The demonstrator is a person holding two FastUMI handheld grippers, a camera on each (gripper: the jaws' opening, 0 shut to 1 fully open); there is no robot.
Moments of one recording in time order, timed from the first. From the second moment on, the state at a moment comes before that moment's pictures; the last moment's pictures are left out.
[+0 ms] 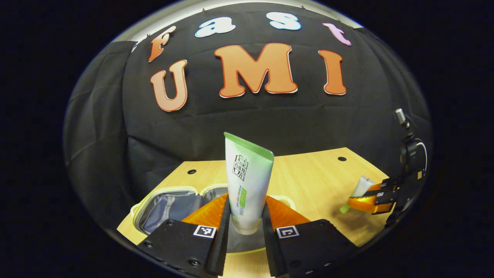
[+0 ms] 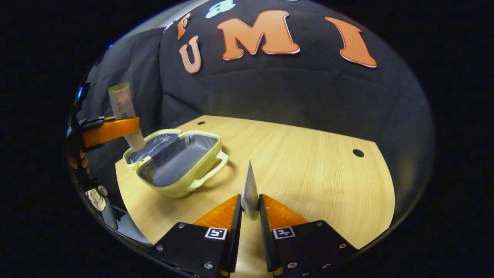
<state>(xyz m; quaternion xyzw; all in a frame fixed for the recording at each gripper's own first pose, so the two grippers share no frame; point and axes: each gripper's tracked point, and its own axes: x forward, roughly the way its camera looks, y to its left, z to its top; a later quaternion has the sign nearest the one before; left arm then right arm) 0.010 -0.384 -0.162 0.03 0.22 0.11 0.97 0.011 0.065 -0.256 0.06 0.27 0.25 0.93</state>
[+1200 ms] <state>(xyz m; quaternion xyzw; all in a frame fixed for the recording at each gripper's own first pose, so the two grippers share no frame) 0.009 -0.304 -0.358 -0.08 0.49 0.02 0.87 0.024 0.220 -0.213 0.04 0.28 0.21 0.93</state>
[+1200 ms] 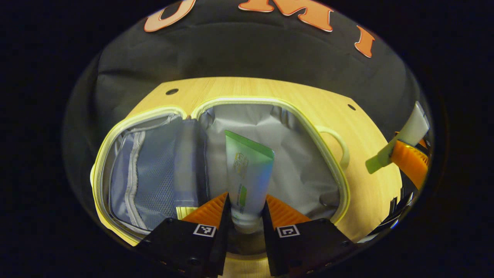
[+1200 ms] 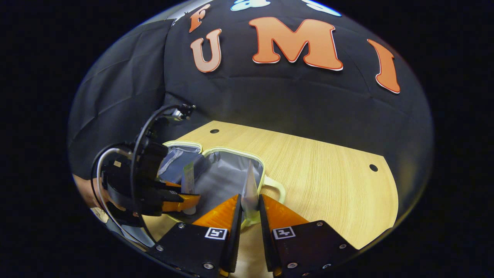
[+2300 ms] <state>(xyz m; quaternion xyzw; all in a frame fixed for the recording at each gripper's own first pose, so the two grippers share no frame) 0.007 -0.126 -0.233 -0.08 0.30 0.13 0.94 0.045 0.294 -0.283 0.03 0.39 0.21 0.90</state>
